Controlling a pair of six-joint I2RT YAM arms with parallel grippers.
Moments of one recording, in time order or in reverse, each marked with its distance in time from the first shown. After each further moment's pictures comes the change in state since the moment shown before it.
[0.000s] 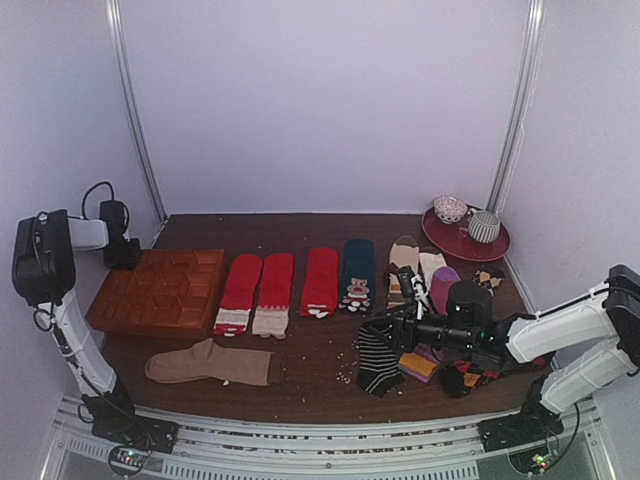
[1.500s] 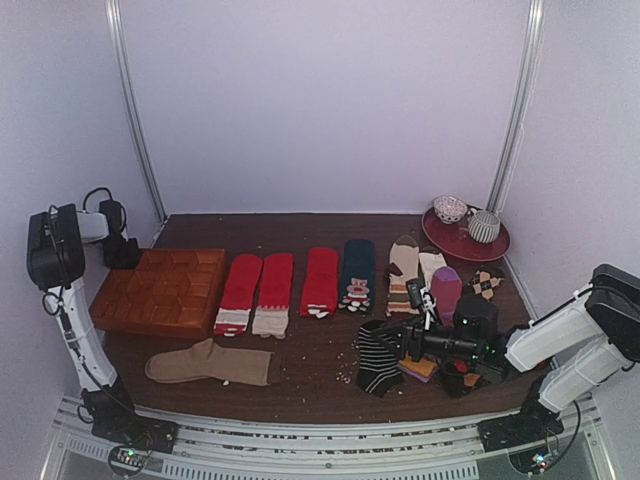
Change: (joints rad) left arm 0.055 0.234 0.264 -0.157 0.102 -0.031; right arm -0.030 0.072 -0.121 0.216 -0.058 0.106
